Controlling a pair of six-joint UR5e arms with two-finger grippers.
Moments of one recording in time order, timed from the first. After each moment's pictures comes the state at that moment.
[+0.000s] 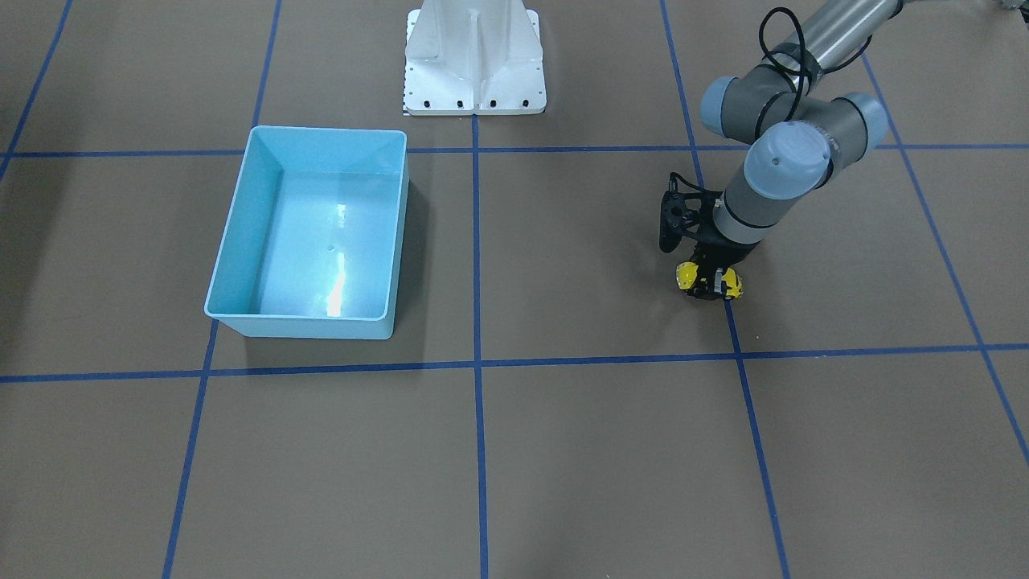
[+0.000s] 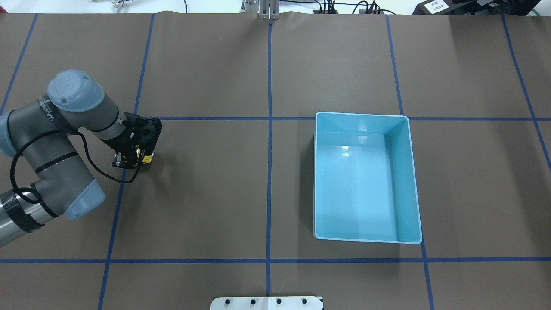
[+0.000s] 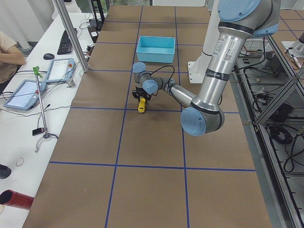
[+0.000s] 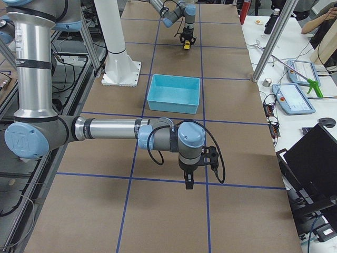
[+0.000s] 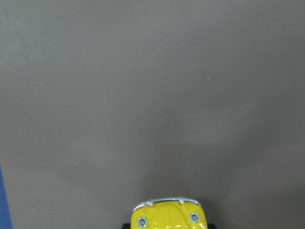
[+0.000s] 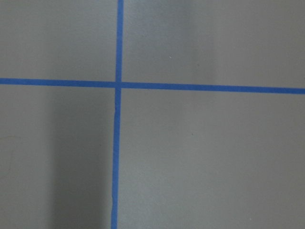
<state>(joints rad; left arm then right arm) -0.74 -1.91 -1.63 -1.82 -2.08 0.77 1.63 -1.62 1.67 -1.62 2.31 -0.11</state>
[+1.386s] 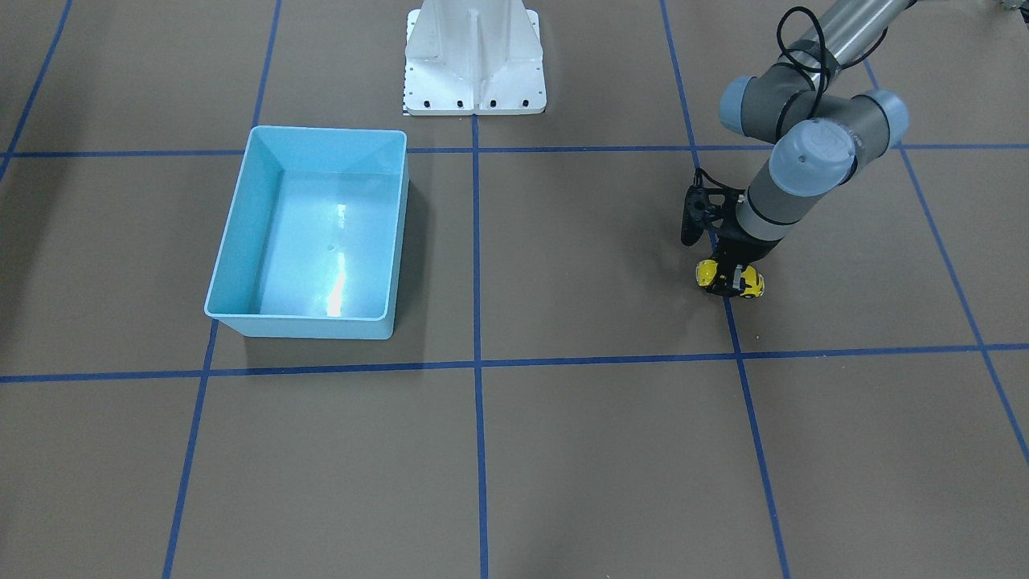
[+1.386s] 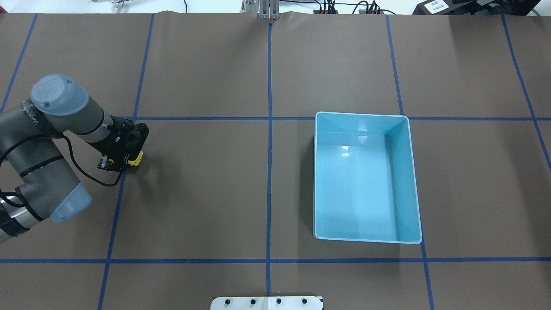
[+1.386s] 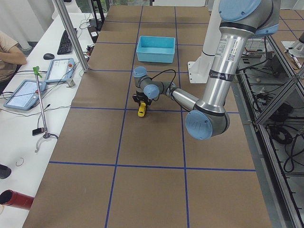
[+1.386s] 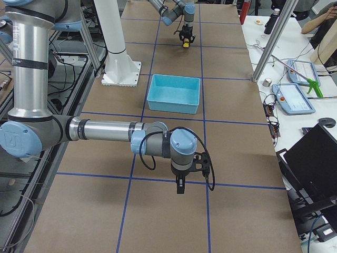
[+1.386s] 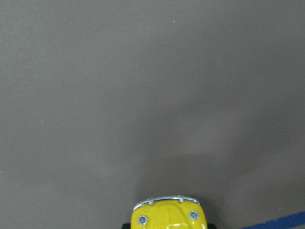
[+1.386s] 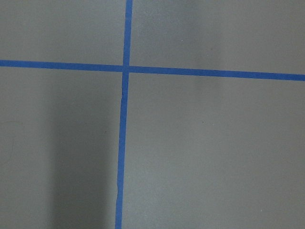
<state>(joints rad) -0.76 -1.85 -1.64 -1.86 -2.08 0.85 1.64 -1.67 1.67 -1.61 2.31 -0.11</state>
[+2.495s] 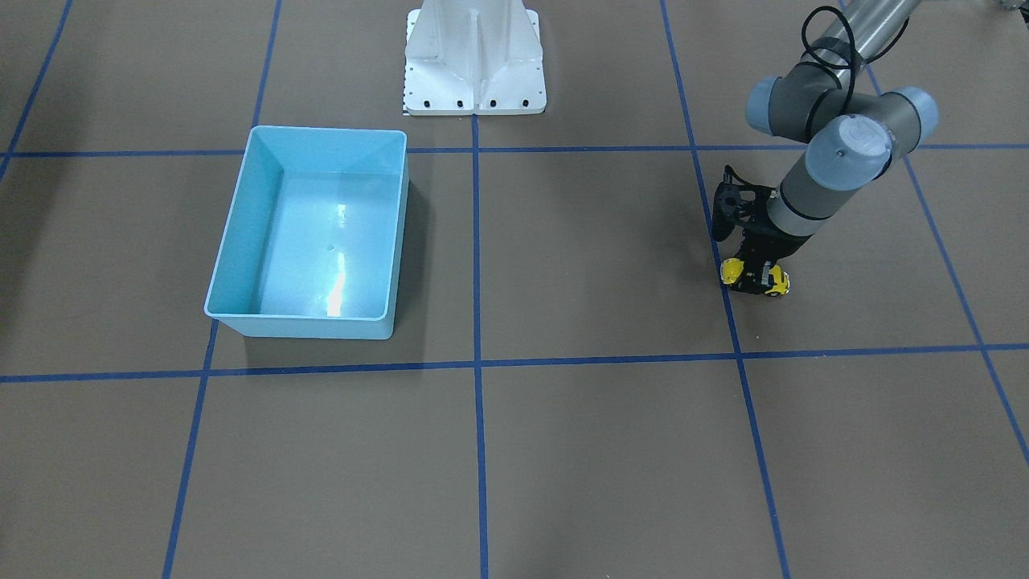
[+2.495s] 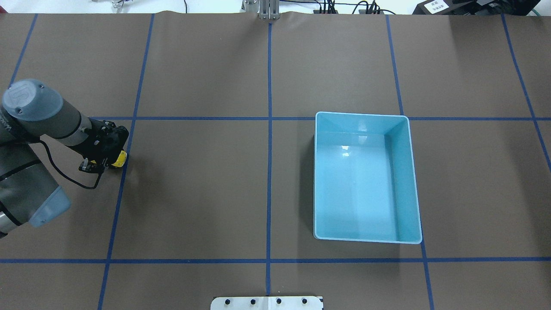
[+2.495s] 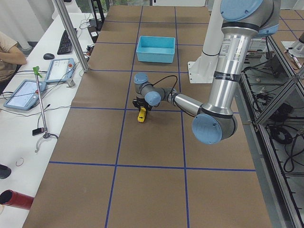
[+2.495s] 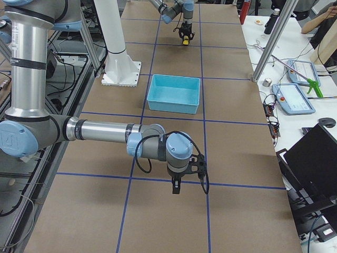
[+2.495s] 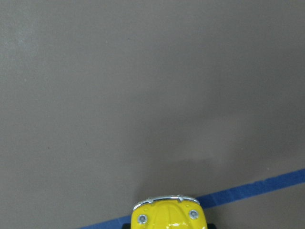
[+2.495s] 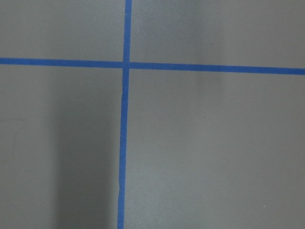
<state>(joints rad) -0.79 -1.78 -1.64 -1.94 -2.09 0.88 1.64 -1.69 1.67 -1.61 2.35 -0.11</state>
